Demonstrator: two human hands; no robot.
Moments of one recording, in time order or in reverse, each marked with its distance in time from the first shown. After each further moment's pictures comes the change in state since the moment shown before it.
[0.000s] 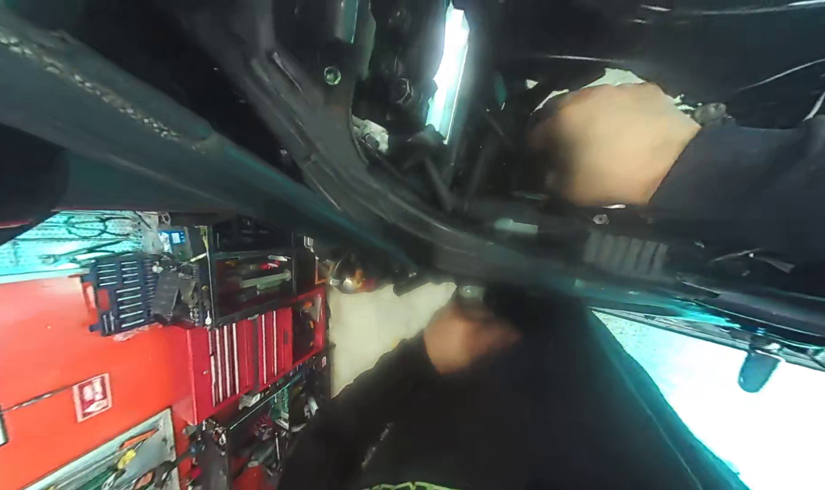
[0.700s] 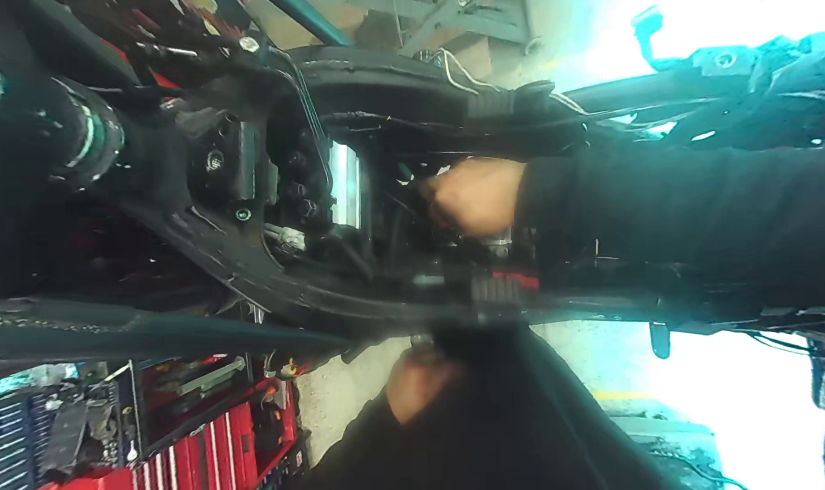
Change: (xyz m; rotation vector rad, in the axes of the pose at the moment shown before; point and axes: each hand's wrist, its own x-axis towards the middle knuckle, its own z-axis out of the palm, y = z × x) left_hand -0.008 -0.014 0.002 -0.018 -0.006 0.060; right_hand 0.011 0.025 -0.018 -0.140 -0.144 -0.376
